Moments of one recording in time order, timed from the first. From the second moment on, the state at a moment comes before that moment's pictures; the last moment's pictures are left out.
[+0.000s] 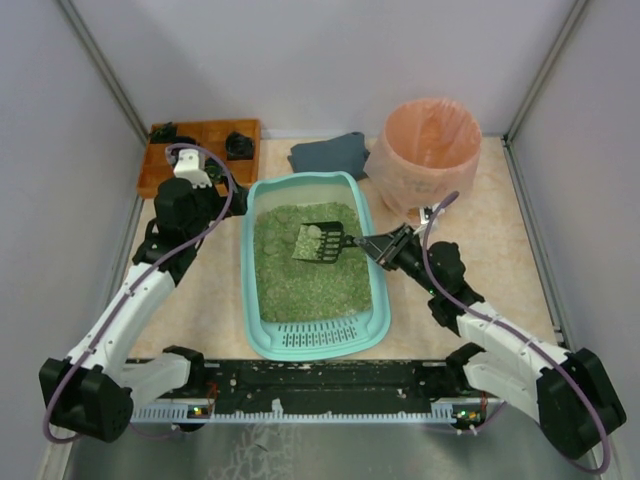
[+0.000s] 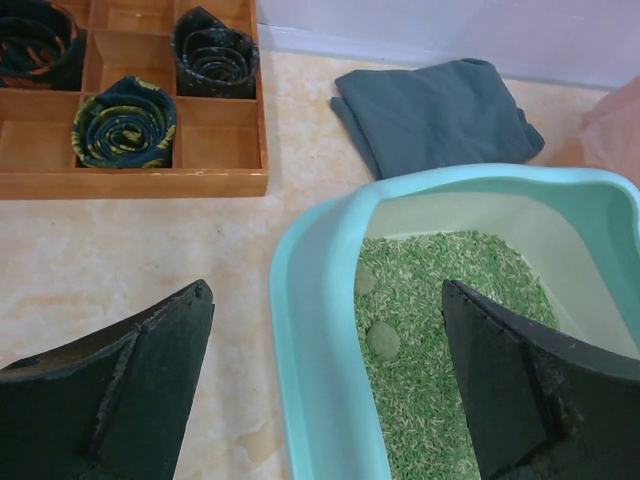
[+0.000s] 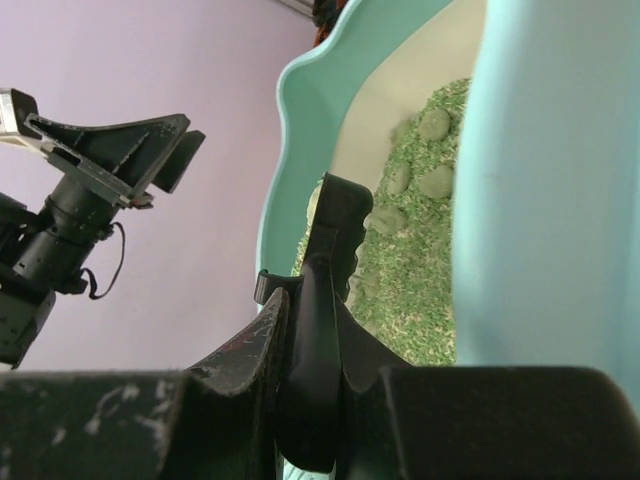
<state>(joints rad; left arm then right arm) -0.28 1.05 0.89 -0.08 -0.10 -0.27 0.51 0.95 0.37 0.56 -0.21 1.06</state>
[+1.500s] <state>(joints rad) -0.22 1.09 0.89 0.02 0.05 -0.21 0.42 0.95 0.31 0.71 -0.36 1.14</state>
